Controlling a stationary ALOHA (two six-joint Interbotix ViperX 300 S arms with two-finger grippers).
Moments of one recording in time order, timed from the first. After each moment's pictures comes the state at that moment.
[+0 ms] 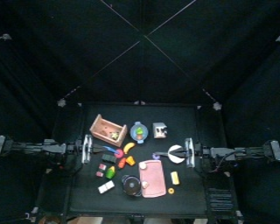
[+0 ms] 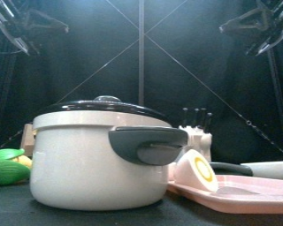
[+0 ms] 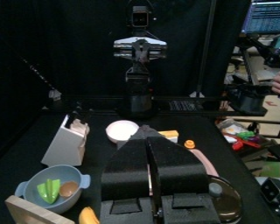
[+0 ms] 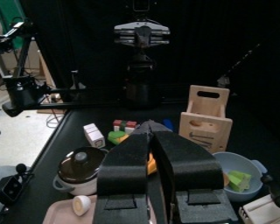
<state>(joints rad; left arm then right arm) 0.00 -0.96 1.19 0.00 -0.30 0.00 0.00 -0.96 1.17 0.00 -0.29 0.00</state>
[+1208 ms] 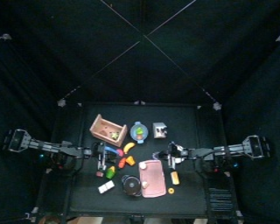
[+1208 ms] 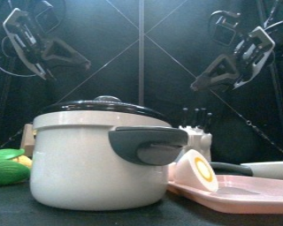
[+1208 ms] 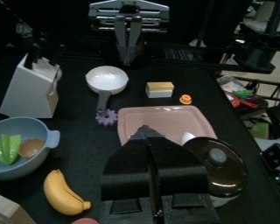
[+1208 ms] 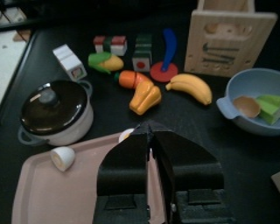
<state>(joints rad) -0.08 -0.50 1.15 -0.10 -0.47 0.00 0.00 -0.40 1.05 0.06 -0.29 0.04</state>
